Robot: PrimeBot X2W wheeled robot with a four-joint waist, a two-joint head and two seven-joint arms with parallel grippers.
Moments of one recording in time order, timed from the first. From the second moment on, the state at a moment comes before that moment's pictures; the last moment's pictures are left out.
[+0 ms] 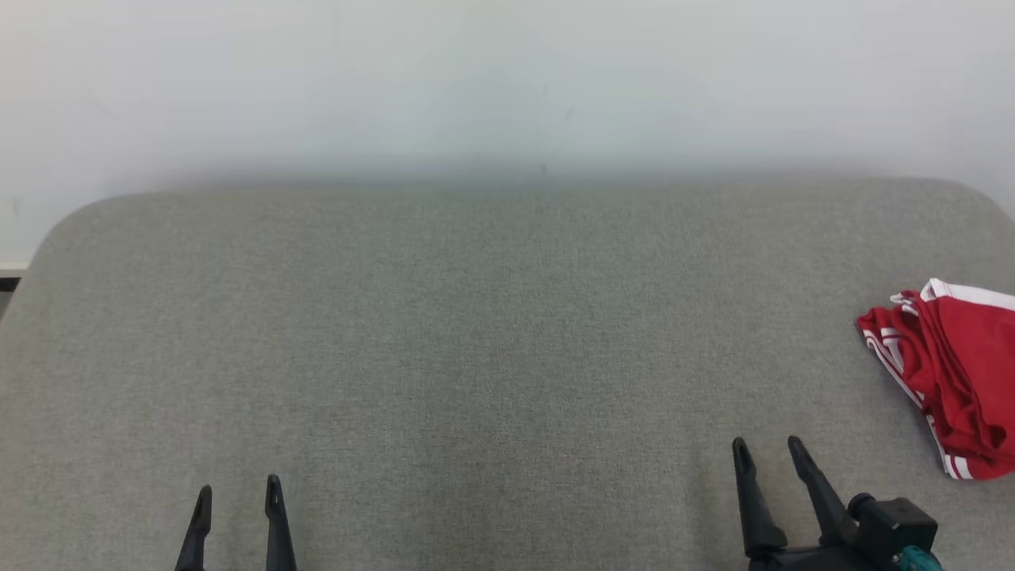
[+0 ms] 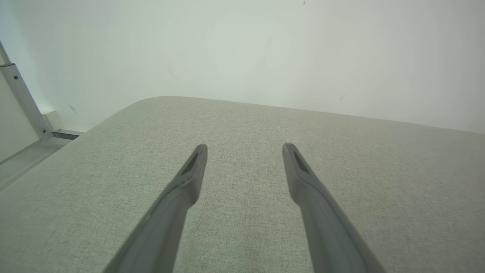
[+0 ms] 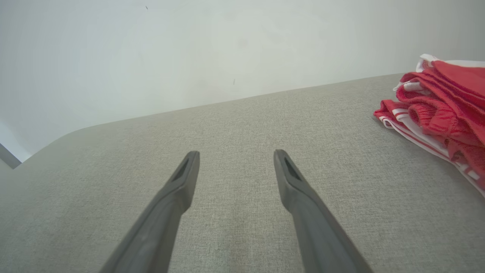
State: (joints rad) left arm 0.07 0.05 0.00 0.13 -0.18 0.00 -0.26; right arm 0.03 -0.12 0.00 0.19 0.26 0.13 -0.20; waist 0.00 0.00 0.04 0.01
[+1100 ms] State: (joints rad) left arm 0.12 0.05 0.00 0.17 -0.20 -0.01 -0.26; right arm 0.05 -0.07 0.00 0.26 0.26 0.13 -0.23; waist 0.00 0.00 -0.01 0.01
